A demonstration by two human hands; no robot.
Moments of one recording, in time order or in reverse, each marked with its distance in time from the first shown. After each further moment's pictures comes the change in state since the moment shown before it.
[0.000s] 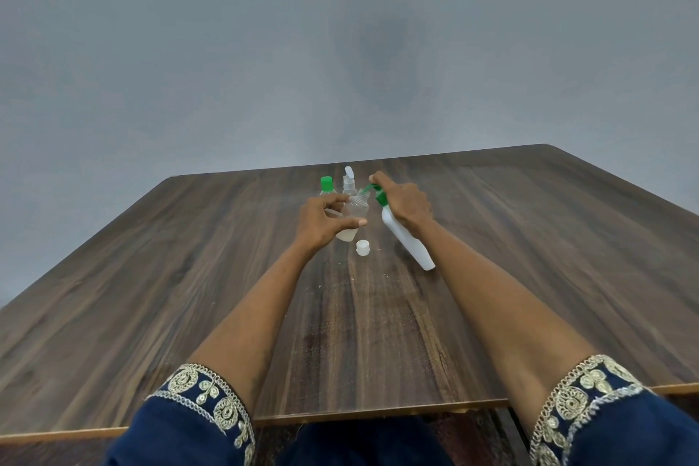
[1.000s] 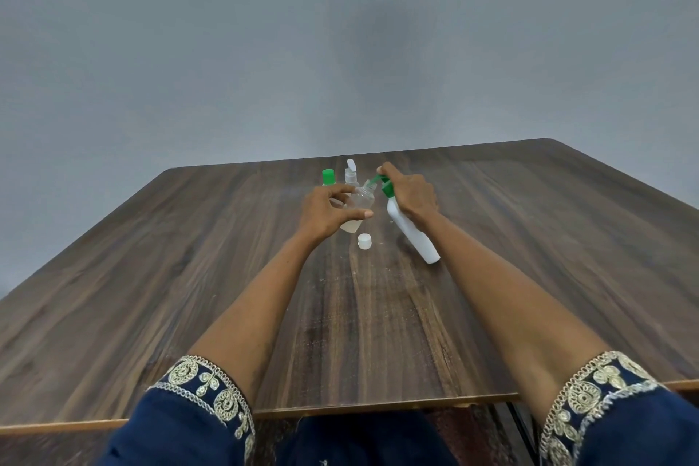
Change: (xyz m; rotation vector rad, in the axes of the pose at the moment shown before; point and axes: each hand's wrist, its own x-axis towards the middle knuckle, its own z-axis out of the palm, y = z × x) left_hand 0.001 0.006 -0.001 0.059 -0.019 0.042; right_hand -0.007 -0.007 -0.005 0.041 0.003 0.019
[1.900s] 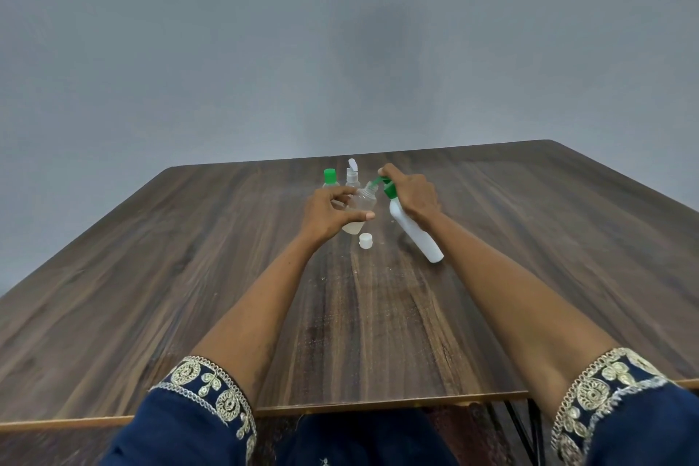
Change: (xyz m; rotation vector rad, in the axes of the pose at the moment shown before) left_hand -0.003 -0.002 0.002 -0.037 0.000 -0.007; right_hand -0.007 -0.004 -0.001 -0.016 -0.017 -0.028
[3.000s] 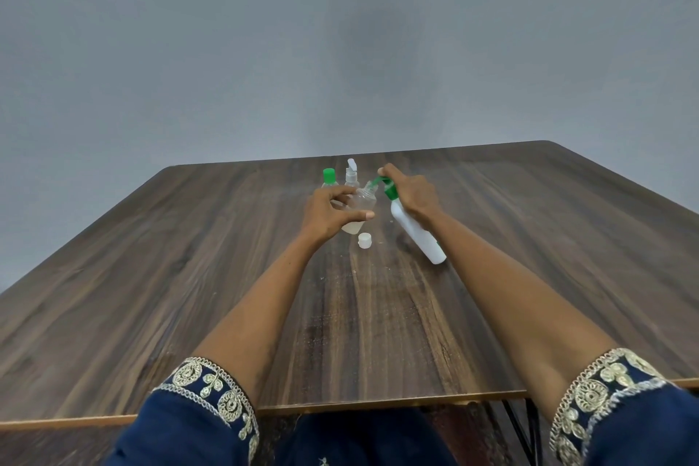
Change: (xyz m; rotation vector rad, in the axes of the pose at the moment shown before) left_hand -0.001 0.002 0.000 -0.031 0.005 -0.006; right_hand 0.002 0.002 -0.002 -0.060 -0.052 -0.031
